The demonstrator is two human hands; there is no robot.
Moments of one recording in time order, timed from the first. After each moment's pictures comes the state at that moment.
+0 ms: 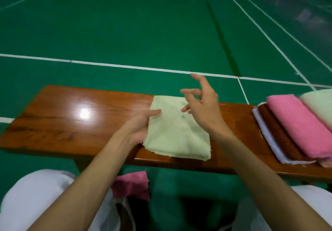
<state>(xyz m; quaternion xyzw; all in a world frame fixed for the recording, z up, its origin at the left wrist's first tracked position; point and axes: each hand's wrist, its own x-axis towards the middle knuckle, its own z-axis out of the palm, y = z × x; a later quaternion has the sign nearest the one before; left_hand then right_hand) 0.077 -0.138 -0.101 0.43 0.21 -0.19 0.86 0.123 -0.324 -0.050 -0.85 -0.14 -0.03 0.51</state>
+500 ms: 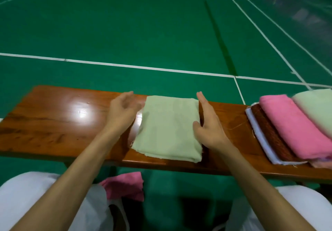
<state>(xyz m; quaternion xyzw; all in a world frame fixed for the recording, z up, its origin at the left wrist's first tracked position) 0.076 -0.124 -0.088 0.77 0.20 0.11 0.59 0.123 -0.385 -0.100 -0.90 -0.17 0.05 0.39</state>
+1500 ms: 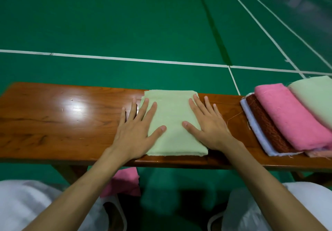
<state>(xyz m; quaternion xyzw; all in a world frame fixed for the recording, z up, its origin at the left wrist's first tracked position) 0.069 -0.170 -0.146 0.99 -0.02 -0.01 0.13 0.148 -0.423 -0.138 -0.96 -0.25 0.07 0.10</state>
